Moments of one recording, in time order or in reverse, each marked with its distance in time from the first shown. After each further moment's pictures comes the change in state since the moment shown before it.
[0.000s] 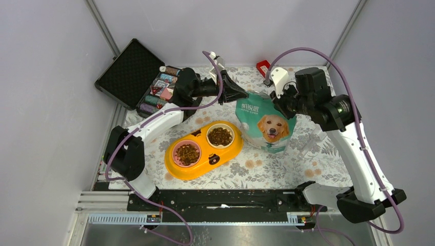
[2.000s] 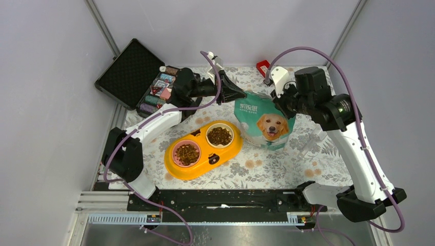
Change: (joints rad) left arm 0.013 -0.019 -0.014 -0.013 -0.001 0.006; right arm 0.022 -0.002 0.024 -0.033 0.032 0.013
